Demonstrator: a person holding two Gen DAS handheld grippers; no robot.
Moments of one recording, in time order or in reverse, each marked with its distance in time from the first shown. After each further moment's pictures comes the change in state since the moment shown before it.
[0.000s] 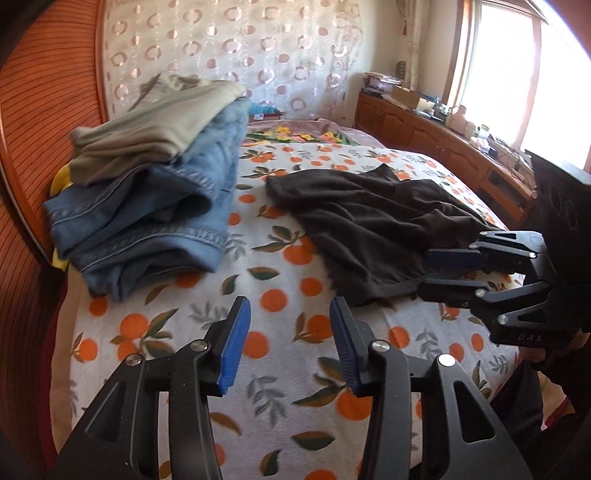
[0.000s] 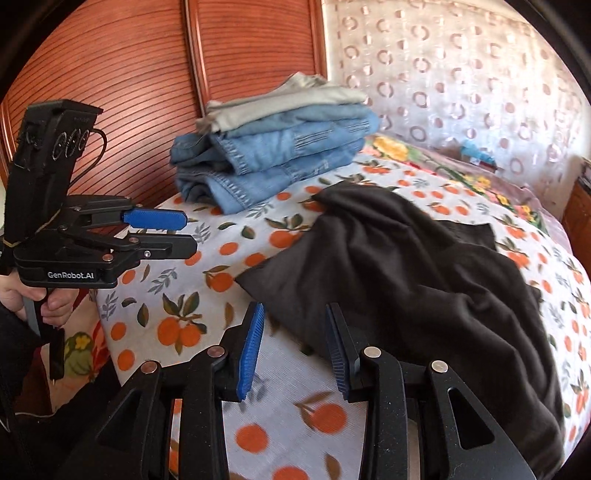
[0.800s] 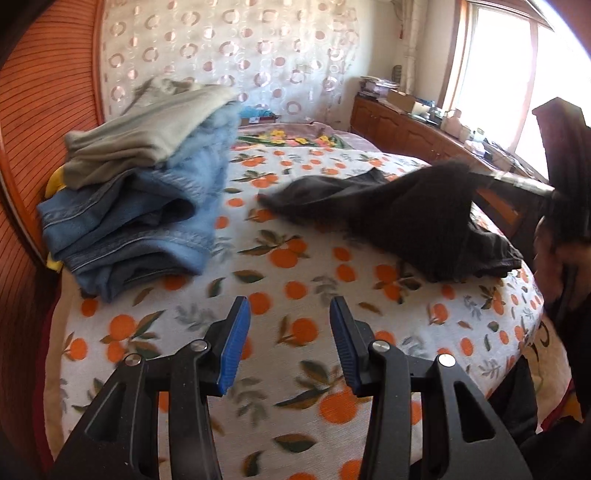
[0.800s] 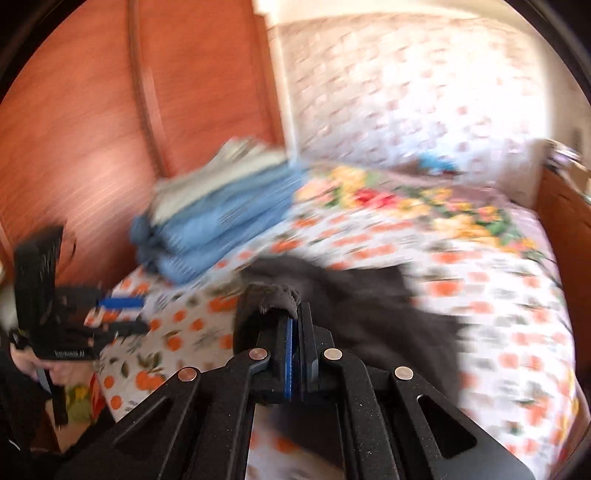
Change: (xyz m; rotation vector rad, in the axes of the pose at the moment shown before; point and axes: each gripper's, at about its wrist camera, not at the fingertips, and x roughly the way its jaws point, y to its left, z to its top) left arm 0.003 -0.017 0.005 0.007 -0.011 -0.034; right arm -0.060 -0.082 0.021 0.173 -0.176 -0.127
